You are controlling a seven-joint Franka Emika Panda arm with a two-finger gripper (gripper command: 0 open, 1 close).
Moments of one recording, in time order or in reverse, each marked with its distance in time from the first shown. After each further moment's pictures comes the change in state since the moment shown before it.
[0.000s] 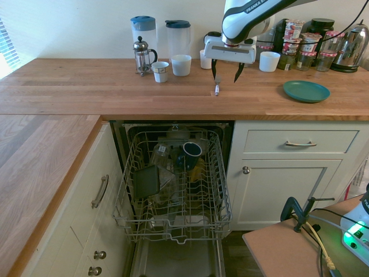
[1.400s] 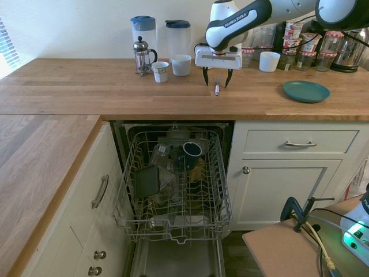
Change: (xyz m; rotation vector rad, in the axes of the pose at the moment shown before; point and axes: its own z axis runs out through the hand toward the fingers) arm 0.003 -0.057 0.057 -0.066 0.018 0.038
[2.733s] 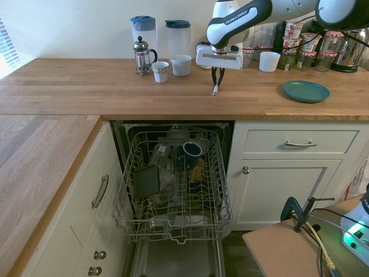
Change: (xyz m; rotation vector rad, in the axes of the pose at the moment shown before) arm 0.006 -0.002 -0.001 -0.006 -0.039 0.010
